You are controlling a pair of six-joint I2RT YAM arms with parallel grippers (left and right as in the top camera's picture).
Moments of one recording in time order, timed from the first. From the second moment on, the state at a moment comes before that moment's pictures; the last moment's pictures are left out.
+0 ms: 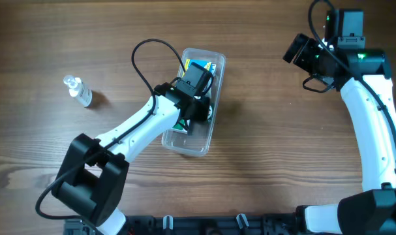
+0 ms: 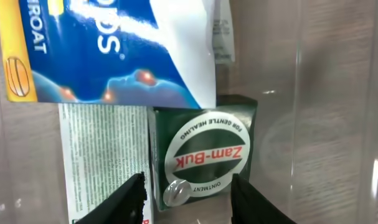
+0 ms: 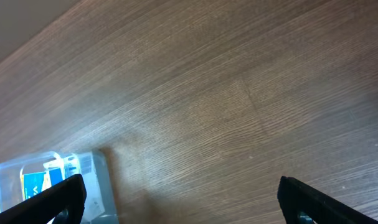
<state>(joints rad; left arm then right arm) -0.60 1.78 1.20 -0.61 0.01 -0.39 0.02 1.57 1.50 -0.94 0.02 0.52</state>
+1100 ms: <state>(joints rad) -0.66 1.76 1.20 -0.55 -0.02 -0.40 0.02 1.57 1.50 -0.94 0.02 0.52</state>
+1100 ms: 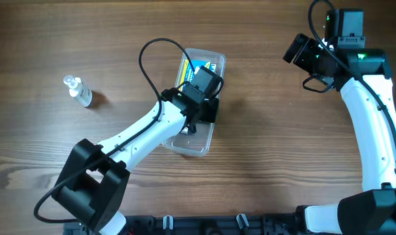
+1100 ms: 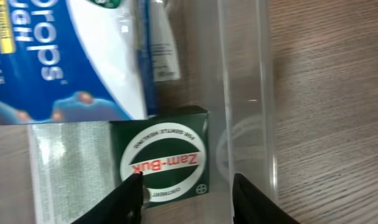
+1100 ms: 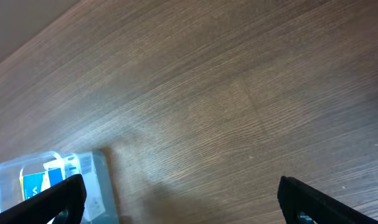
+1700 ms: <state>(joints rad) -0.66 1.87 1.21 -0.53 -0.09 -0.45 0.02 1.57 1.50 -0.94 0.02 0.52</state>
